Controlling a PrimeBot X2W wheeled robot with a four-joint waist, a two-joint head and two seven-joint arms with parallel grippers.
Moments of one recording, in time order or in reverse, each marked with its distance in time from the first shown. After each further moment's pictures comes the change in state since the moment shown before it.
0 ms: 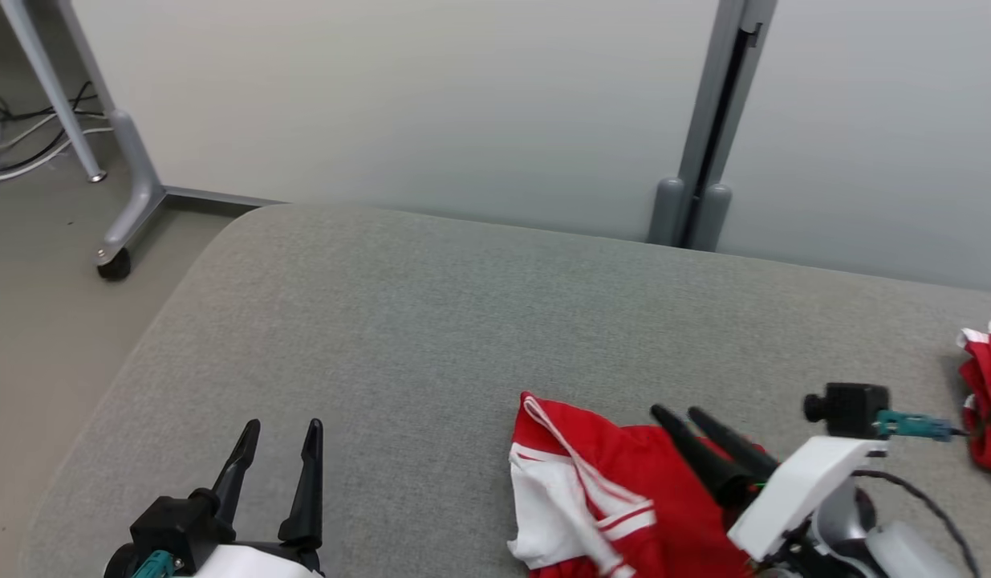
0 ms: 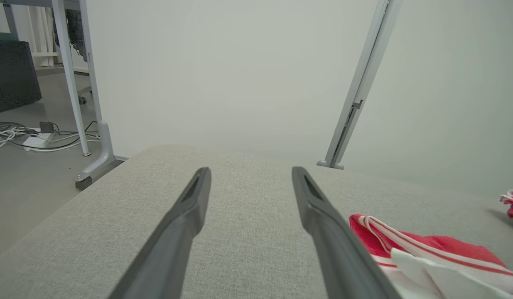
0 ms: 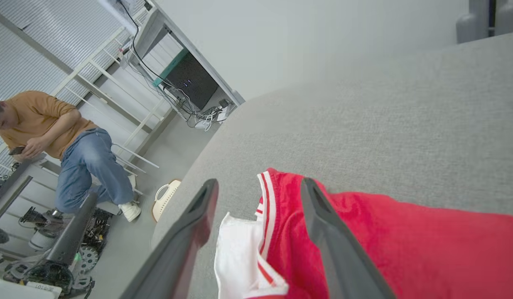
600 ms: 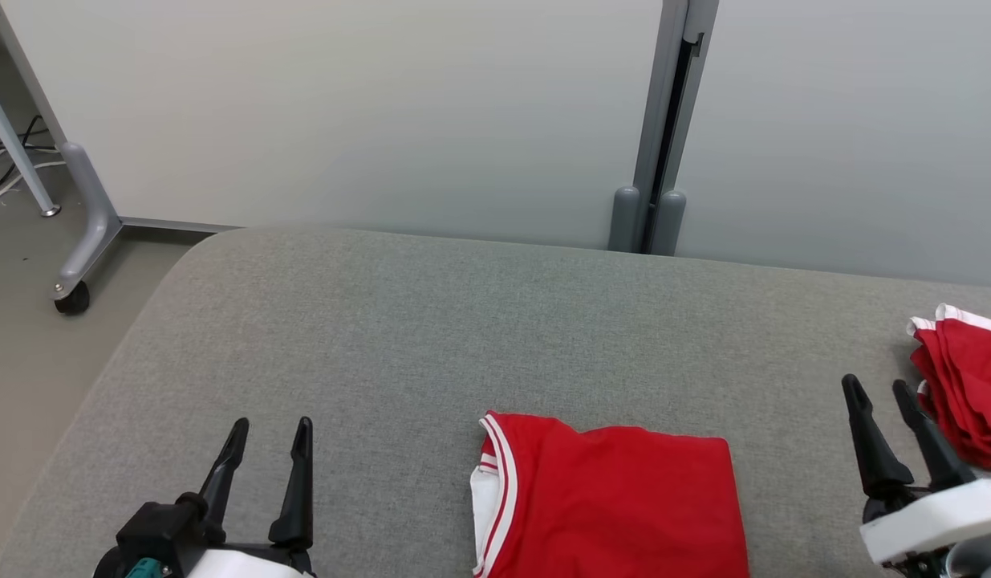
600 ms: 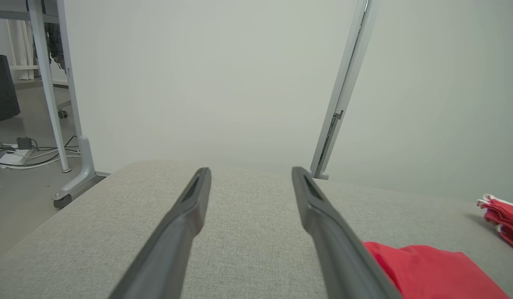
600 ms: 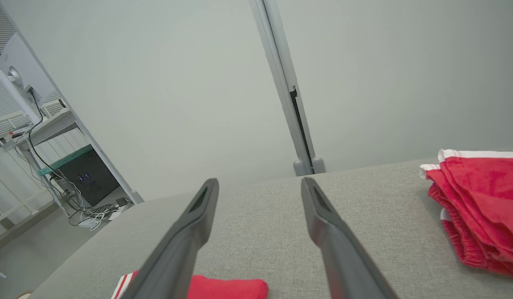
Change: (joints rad) left arm 0.013 0.002 0.013 -0.017 0.002 0.000 -0.015; right arm 0.118 -0.088 -0.237 0.048 -0.217 0.000 -0.377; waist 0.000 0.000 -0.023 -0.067
